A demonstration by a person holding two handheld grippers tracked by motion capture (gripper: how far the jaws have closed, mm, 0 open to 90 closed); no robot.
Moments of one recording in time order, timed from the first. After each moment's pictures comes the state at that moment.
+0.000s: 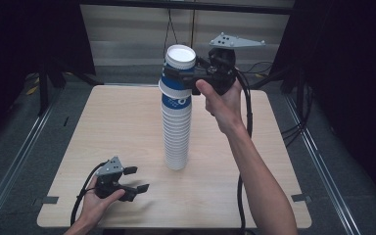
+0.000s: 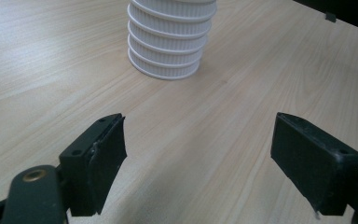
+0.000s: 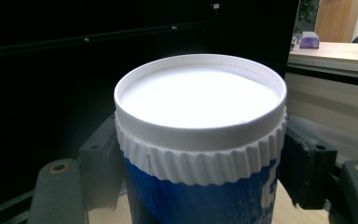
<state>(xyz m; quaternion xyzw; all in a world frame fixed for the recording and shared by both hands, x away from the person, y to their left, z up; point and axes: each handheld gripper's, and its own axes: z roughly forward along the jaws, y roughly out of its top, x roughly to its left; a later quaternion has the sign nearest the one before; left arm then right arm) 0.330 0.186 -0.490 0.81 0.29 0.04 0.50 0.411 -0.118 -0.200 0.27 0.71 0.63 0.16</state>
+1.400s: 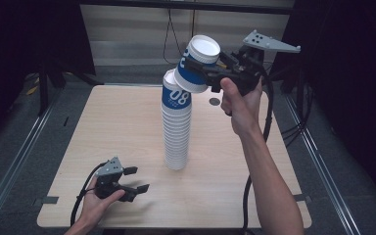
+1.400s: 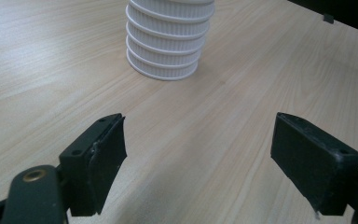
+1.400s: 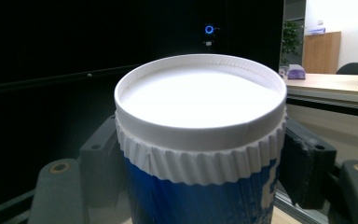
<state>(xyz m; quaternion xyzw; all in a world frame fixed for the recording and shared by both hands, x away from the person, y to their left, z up) 0.329 0.186 -0.491 0.81 0.28 0.04 0.51 0.389 -0.159 -0.187 0.27 0.66 0.68 0.18</state>
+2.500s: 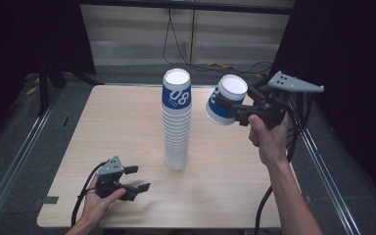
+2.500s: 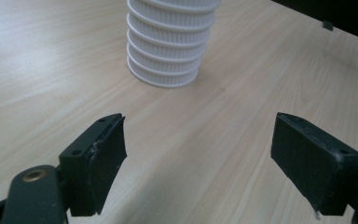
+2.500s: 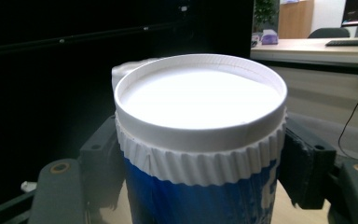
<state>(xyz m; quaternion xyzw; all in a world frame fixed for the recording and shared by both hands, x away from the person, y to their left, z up) 0.330 0.182 -0.487 0.81 0.28 0.05 0.51 0.352 -0.216 -0.248 0.31 0.69 0.63 0.19</state>
